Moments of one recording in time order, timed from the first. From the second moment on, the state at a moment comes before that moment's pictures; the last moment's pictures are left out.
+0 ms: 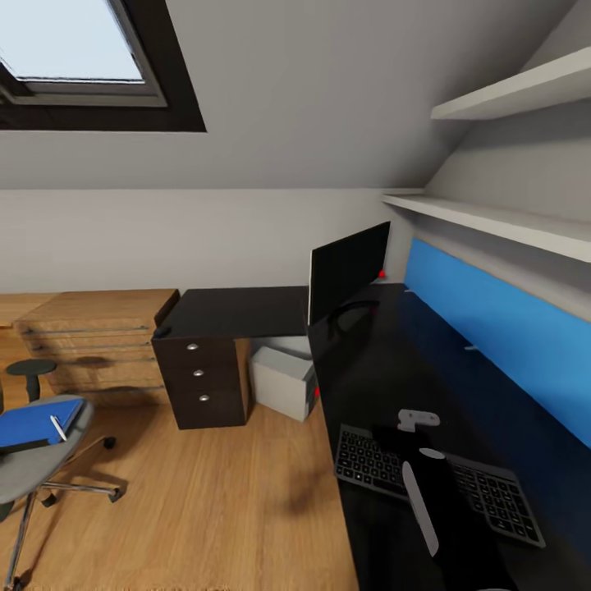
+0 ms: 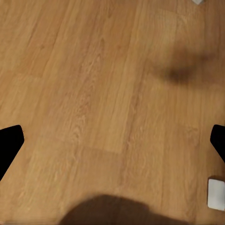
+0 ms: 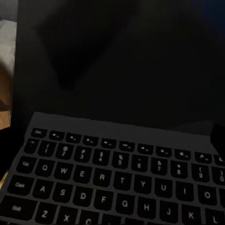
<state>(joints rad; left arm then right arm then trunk) -0.31 0.01 -0.07 -0.03 0.42 -0.51 -0.11 -0.39 0.08 -0.06 -1.24 -0.01 0.53 -0.13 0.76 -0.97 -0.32</state>
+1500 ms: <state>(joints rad) -0.31 0.01 -0.07 -0.03 0.43 -0.51 -0.11 -0.39 0.08 -0.06 -1.24 -0.01 0.53 -0.13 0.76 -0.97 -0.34</state>
